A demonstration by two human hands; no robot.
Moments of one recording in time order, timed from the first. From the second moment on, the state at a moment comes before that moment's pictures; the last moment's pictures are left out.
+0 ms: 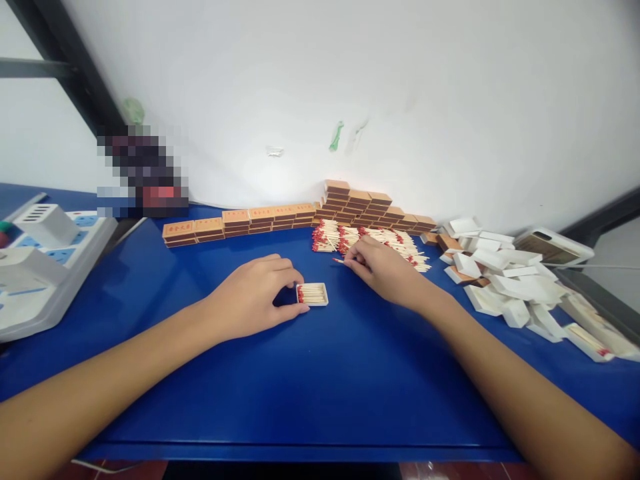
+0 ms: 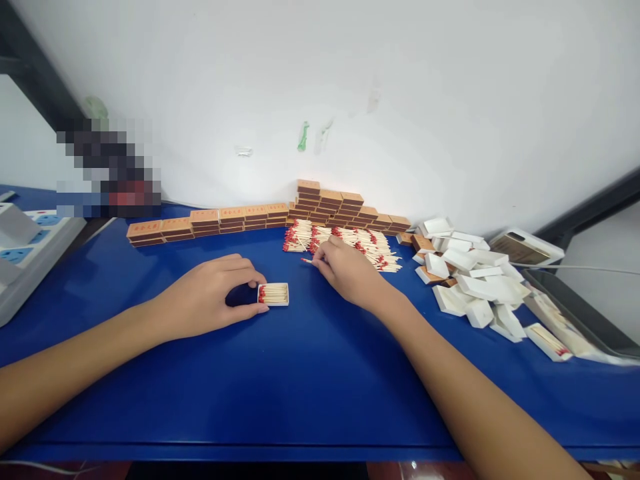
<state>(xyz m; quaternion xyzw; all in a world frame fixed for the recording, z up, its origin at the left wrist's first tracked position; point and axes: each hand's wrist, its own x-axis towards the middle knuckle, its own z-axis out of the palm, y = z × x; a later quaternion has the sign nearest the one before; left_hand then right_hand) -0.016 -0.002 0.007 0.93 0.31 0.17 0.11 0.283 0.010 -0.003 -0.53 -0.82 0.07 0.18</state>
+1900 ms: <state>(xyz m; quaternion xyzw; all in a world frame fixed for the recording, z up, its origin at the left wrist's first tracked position) -0.017 -0.003 0.008 0.93 0.31 0.16 0.11 0.299 0.026 -0.012 -0.54 -0.82 0.05 0.20</state>
